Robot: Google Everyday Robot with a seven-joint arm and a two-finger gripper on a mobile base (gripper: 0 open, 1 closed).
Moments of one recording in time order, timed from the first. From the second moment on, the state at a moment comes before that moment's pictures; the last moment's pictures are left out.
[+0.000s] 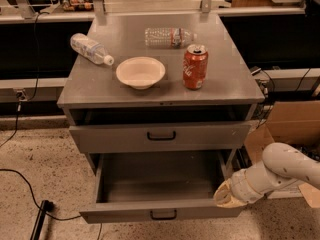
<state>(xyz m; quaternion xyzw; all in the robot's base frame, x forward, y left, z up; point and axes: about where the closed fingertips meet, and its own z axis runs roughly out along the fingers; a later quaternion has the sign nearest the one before) 0.430 -0.206 0.504 -0.71 0.64 0.20 0.21</state>
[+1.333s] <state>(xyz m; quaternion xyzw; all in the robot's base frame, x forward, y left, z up) 0.427 -0.202 0.500 -0.72 0.64 0.21 0.20</state>
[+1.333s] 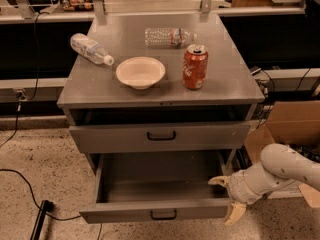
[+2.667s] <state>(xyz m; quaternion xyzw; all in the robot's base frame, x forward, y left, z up) 0.477 -0.219 0.502 -0.69 0.67 0.14 0.25</state>
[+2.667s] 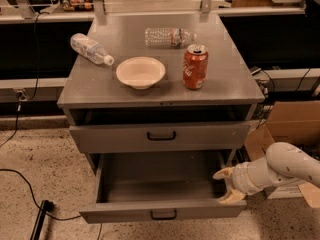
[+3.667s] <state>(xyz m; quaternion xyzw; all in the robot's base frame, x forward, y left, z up) 0.538 -0.216 0.464 -0.65 0.70 0.10 0.28</state>
